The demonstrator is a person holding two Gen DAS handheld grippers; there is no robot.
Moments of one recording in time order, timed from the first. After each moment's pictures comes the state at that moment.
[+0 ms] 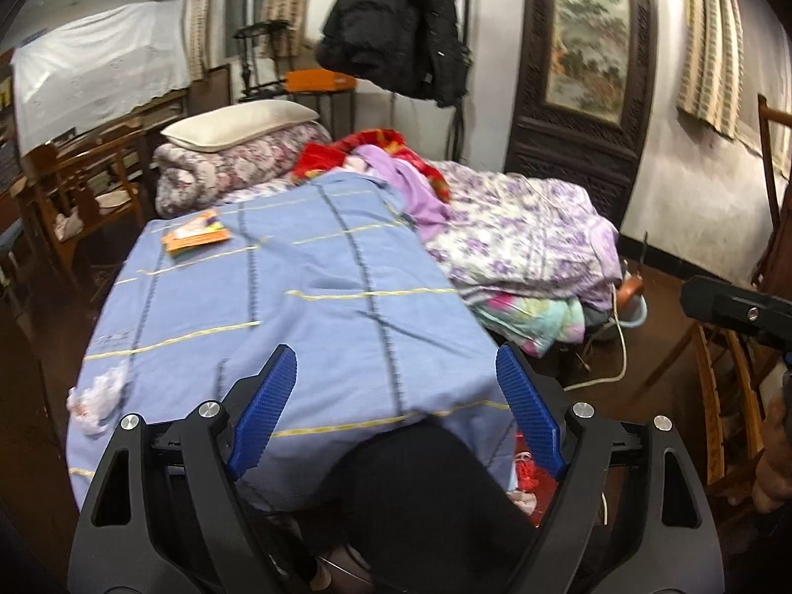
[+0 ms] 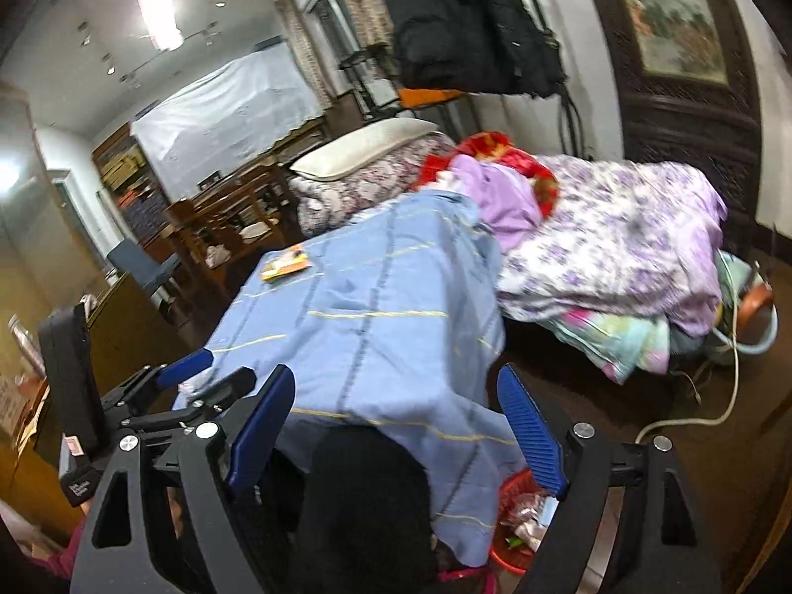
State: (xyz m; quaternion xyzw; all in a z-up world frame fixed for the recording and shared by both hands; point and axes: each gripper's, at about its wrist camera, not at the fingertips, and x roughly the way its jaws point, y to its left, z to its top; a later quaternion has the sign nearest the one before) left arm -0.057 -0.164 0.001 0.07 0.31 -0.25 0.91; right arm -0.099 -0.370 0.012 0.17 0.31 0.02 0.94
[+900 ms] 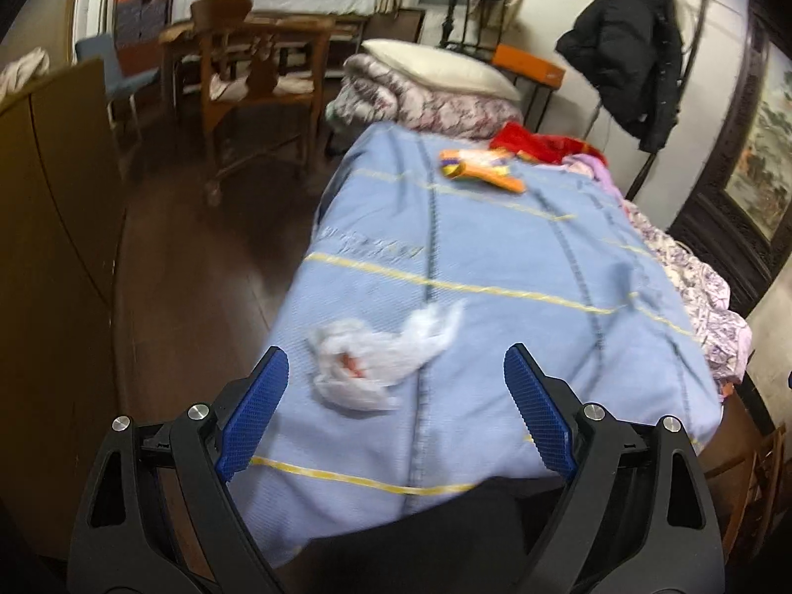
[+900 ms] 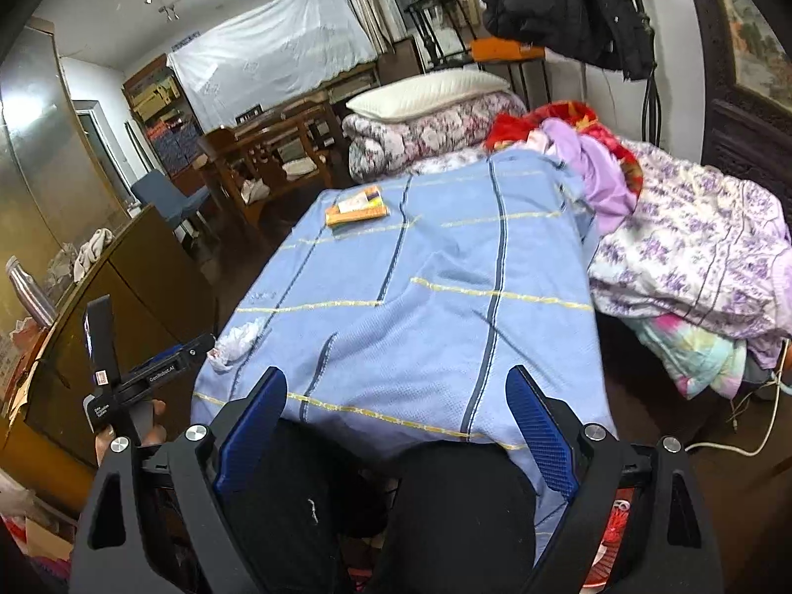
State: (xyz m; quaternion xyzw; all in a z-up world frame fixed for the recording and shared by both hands) left arm 0.051 0.086 -0.065 -0.08 0.38 -0.06 0.92; right arm 0.001 -0.243 -0.004 0.12 0.38 0.08 0.91
